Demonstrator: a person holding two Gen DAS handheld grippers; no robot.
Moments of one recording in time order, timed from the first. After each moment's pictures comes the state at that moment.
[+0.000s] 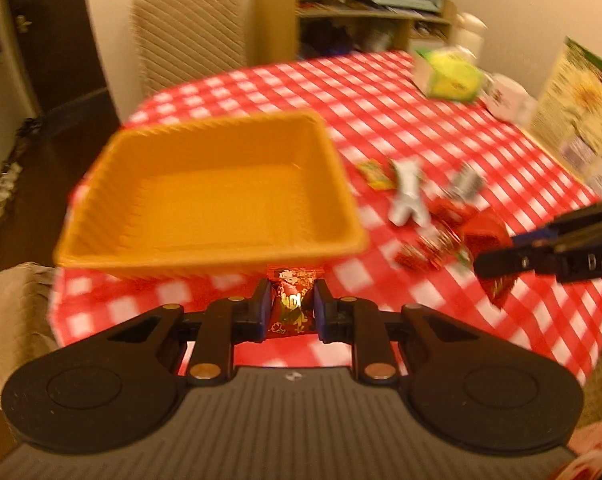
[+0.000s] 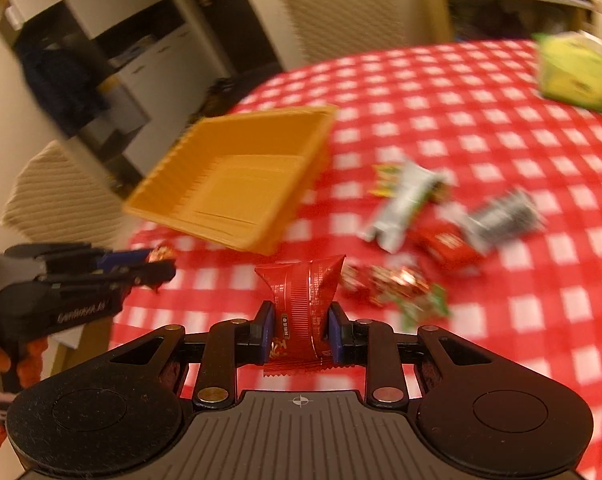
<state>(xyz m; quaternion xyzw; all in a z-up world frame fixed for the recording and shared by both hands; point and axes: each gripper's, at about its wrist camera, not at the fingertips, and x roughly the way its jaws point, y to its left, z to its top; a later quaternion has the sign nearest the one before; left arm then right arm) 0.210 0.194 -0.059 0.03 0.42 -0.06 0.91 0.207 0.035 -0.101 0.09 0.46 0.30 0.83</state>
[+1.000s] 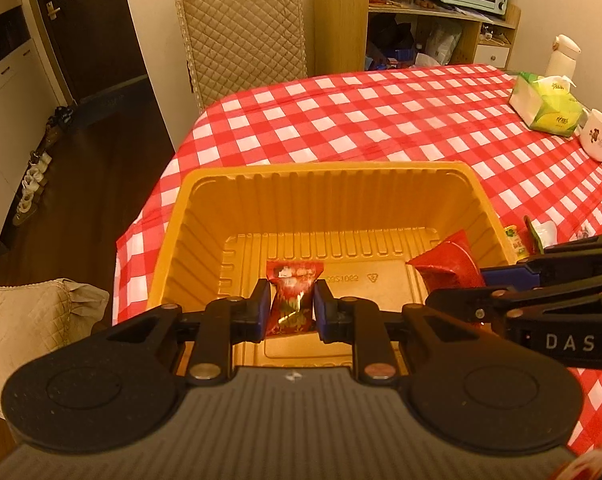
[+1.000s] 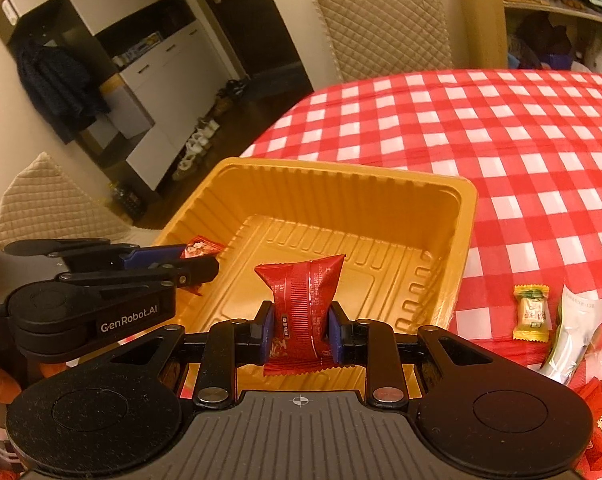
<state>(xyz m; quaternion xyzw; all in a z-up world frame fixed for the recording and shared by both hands) 0.345 0.276 -0.081 0.04 0.44 -0.01 0.90 0.332 0.172 -0.123 0.09 0.46 0.30 0.83</state>
